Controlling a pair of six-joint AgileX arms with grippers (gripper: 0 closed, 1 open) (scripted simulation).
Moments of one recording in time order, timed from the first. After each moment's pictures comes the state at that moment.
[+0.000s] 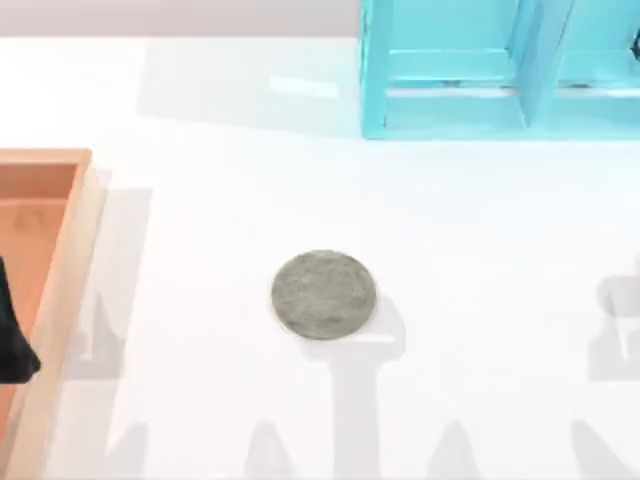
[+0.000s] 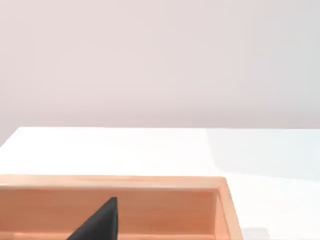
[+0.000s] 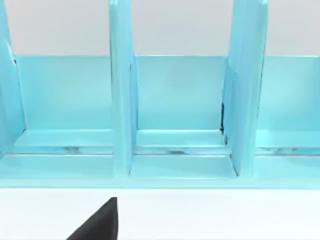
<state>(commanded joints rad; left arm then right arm) 0.00 0.00 0.00 0.00 0.00 0.00 0.00 0.00 0.00 0.00 0.00 0.00</state>
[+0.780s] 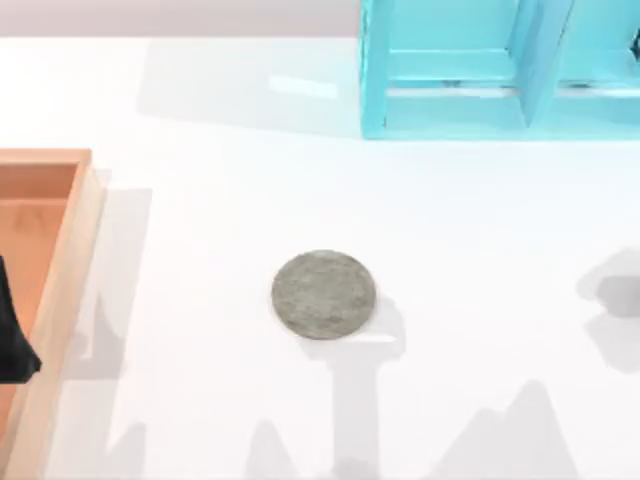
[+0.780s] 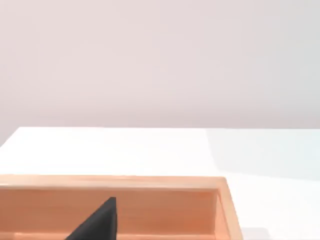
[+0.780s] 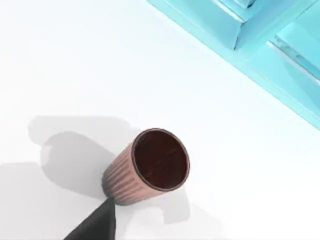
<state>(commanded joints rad) 0.00 0.00 0.00 0.00 0.00 0.00 -0.02 0.68 0.59 -0.50 0.00 -0.63</state>
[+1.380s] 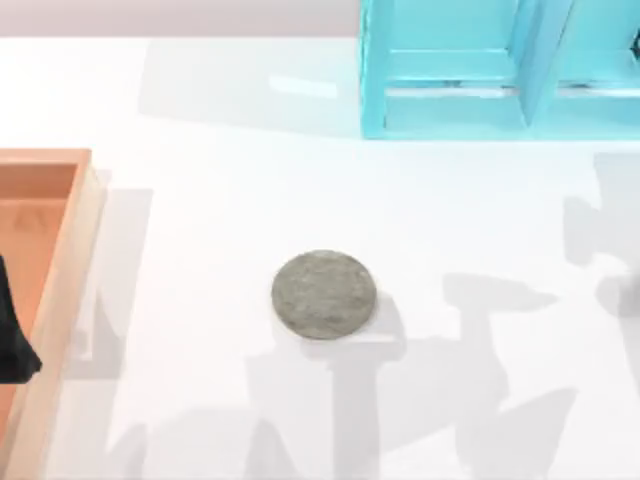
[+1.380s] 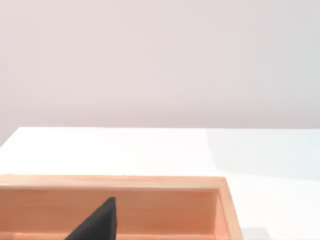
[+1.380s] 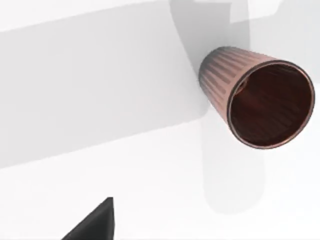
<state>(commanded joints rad) 0.00 0.00 0.00 0.00 0.00 0.00 -0.05 1.57 1.30 -1.13 0.00 -1.40</state>
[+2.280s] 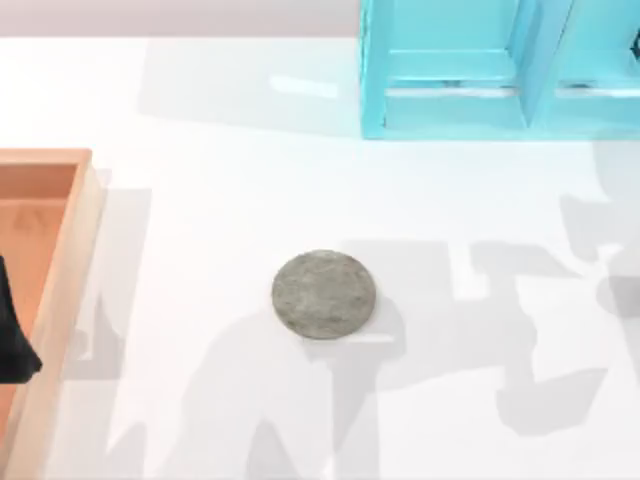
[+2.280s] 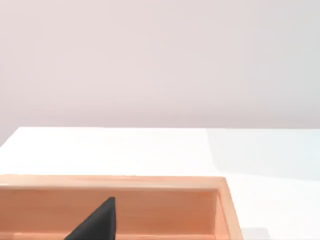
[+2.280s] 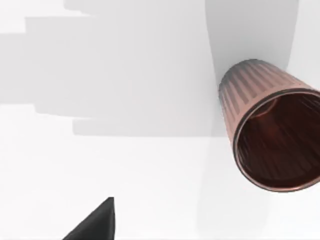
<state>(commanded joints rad) 0.00 0.00 0.00 0.00 0.00 0.00 -0.05 1.80 1.45 -1.22 0.00 -1.61</state>
